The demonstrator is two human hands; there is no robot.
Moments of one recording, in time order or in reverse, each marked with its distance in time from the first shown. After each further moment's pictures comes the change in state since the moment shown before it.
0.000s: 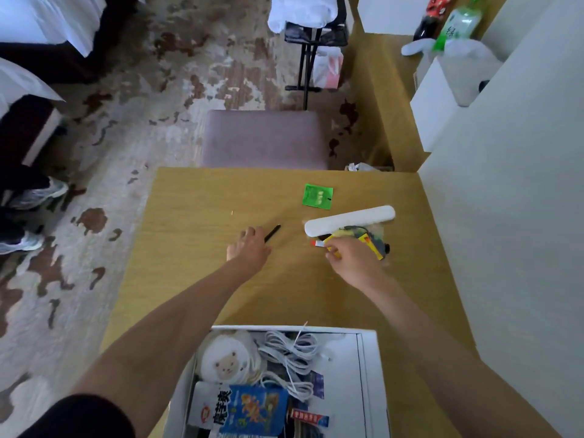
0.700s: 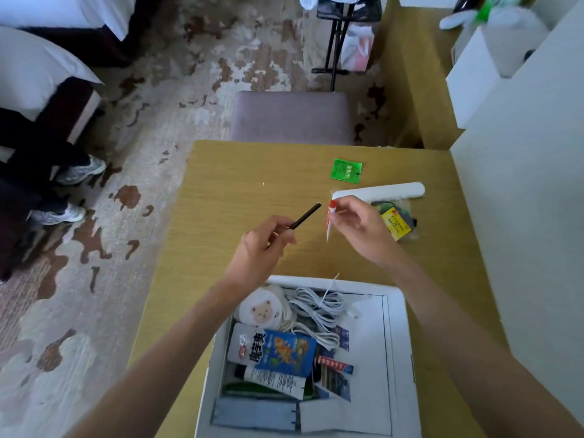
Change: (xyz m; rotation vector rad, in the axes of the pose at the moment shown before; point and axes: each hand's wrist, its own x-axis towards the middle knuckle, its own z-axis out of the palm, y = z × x) left_hand -0.156 -0.022 -0.044 -0.820 0.258 0.392; right_hand -0.039 -0.072 -0.022 0.798 -0.040 -0.092
